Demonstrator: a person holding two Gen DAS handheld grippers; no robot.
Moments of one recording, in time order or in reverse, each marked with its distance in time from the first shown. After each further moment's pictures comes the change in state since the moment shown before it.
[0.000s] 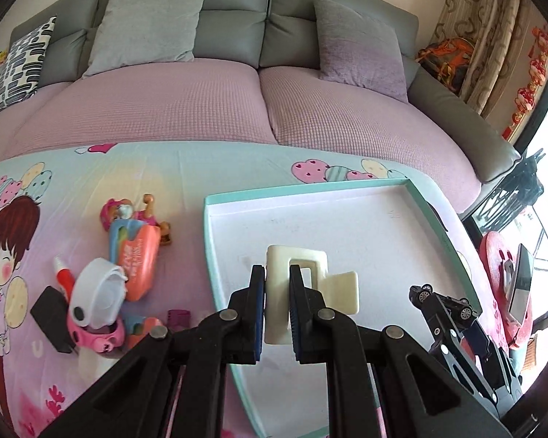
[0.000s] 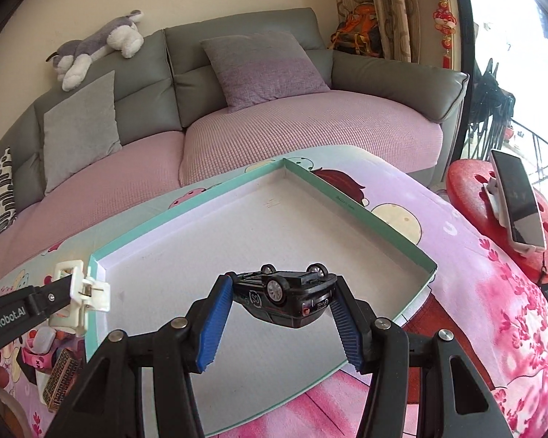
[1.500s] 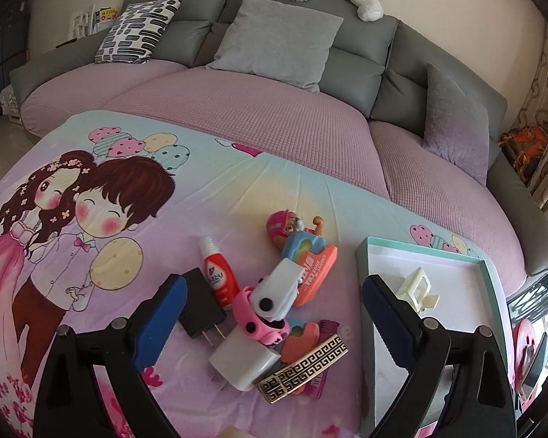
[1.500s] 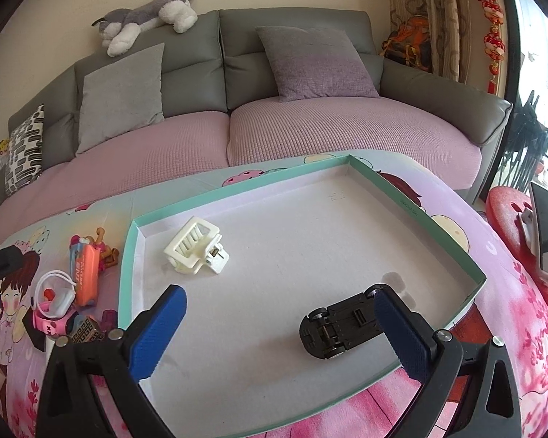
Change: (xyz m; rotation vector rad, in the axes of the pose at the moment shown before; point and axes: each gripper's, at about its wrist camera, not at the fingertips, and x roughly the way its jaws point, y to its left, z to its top) left arm -0.070 0.123 -0.024 -0.329 -0.158 0.236; right arm -0.006 0.059 -0.017 -0.174 -0.001 0.108
